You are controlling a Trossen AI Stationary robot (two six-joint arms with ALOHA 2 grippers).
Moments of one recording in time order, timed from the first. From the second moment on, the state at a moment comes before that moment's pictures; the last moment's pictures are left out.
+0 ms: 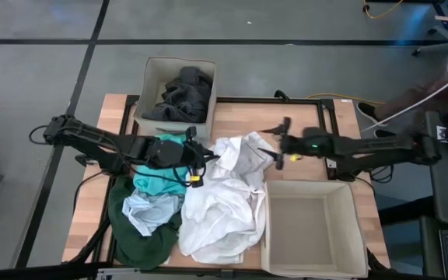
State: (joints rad) left arm -0.23 1.30 1.10 -0.19 -0.50 0.04; right arm -0.09 1.00 0.56 0.19 0.16 -0.33
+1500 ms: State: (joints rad) left arm -0.21 1.30 1.11 -0.19 -0.54 -0.02; right arm -0.01 1.64 0.94 0.18 -0.26 -0.24
